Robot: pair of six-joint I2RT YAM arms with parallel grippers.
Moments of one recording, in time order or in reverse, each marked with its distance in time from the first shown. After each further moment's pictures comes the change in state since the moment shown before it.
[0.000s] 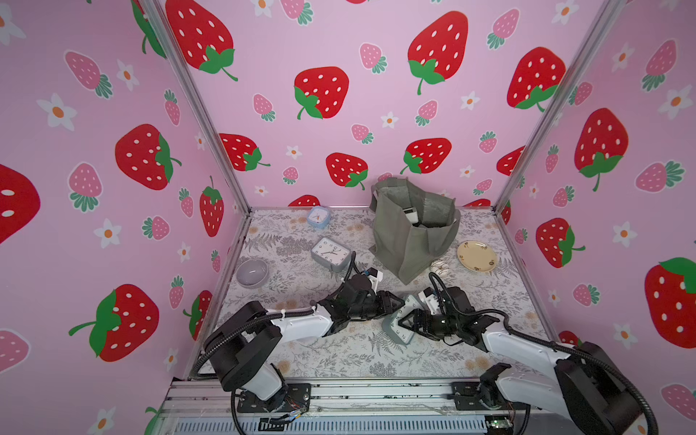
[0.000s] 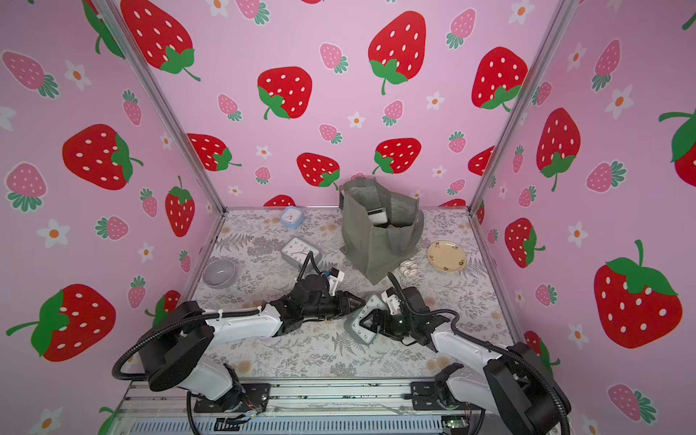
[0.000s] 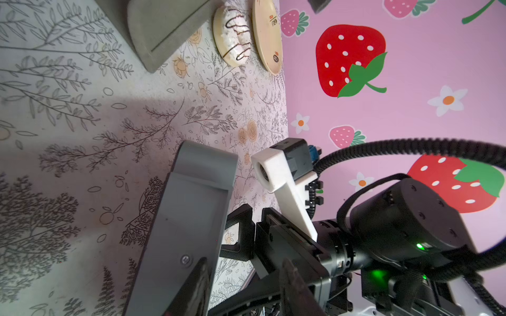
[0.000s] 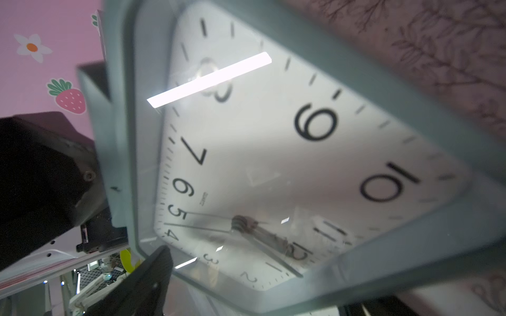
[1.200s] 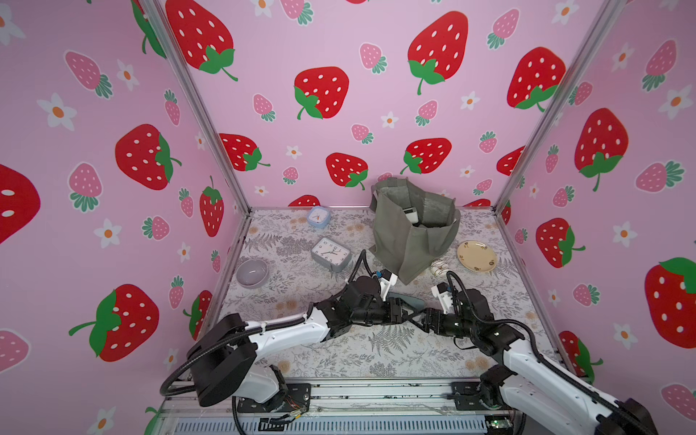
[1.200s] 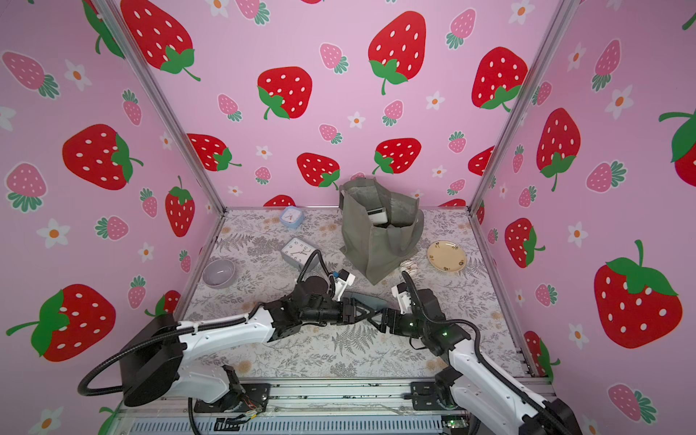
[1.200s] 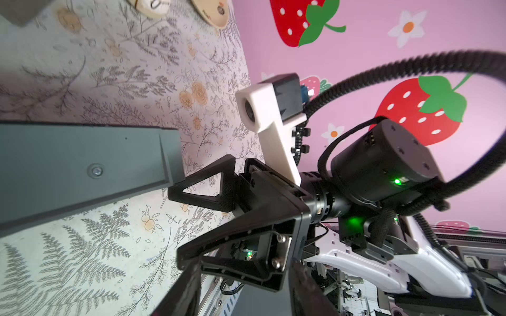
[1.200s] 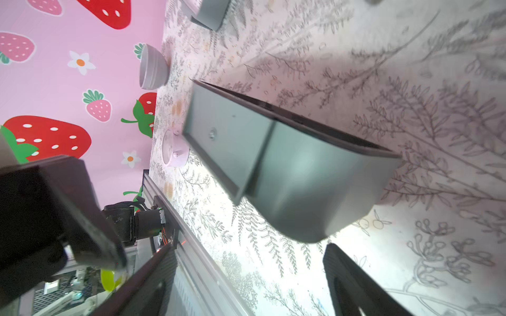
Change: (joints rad) left arm -0.079 -0.189 0.068 -0.186 0.029 0.111; right arm -0.046 -0.393 0.024 -0.243 0.086 -0.109
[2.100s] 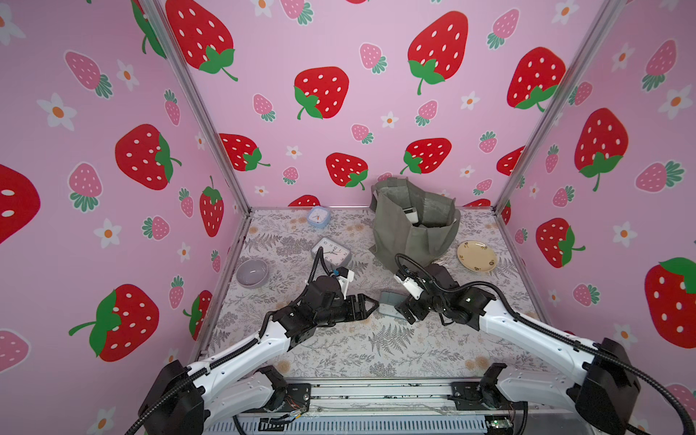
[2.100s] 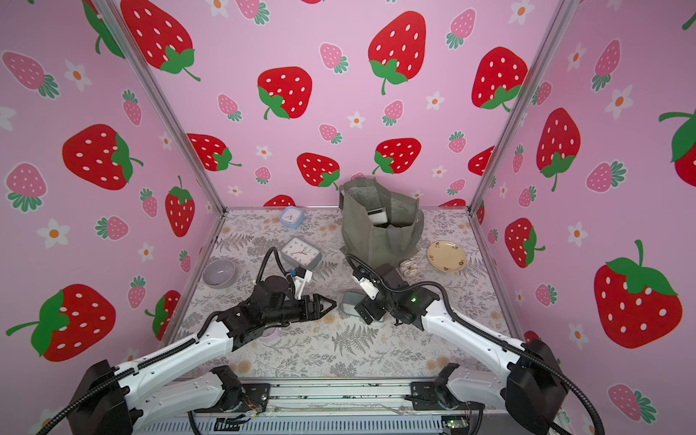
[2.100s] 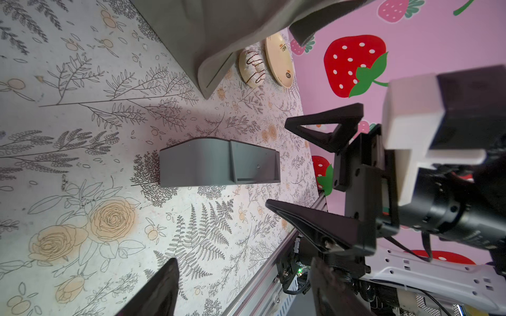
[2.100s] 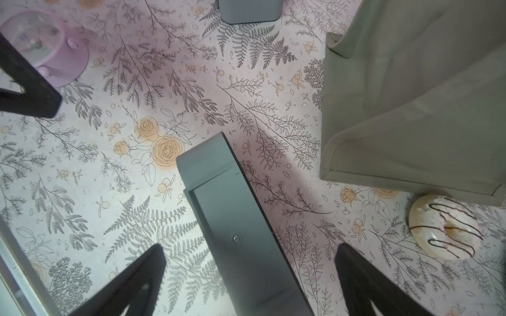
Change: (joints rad) left arm 0.220 -0.322 -0.174 -0.299 -0.053 0.146; right arm 0.280 0.455 0.487 -0.231 0.521 -0.802
